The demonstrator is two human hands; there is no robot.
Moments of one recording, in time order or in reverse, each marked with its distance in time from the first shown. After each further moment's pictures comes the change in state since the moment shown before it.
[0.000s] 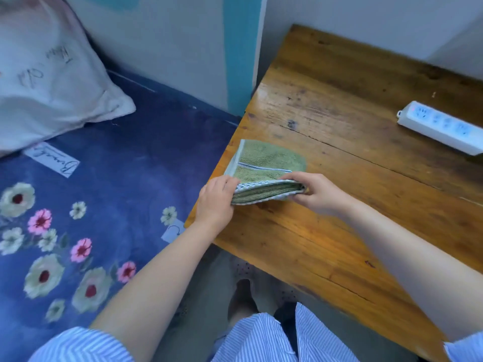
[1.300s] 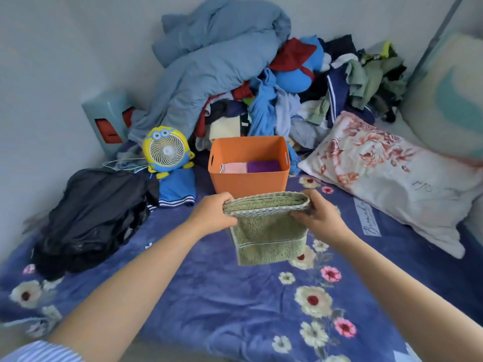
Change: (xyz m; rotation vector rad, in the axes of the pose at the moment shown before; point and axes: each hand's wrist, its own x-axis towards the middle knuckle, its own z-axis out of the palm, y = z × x) left_hand -0.559 -0.307 -0.255 -0.399 0.624 -1.044; right_hand -0.027 -0.499 0.422 -0.122 -0.431 -0.887
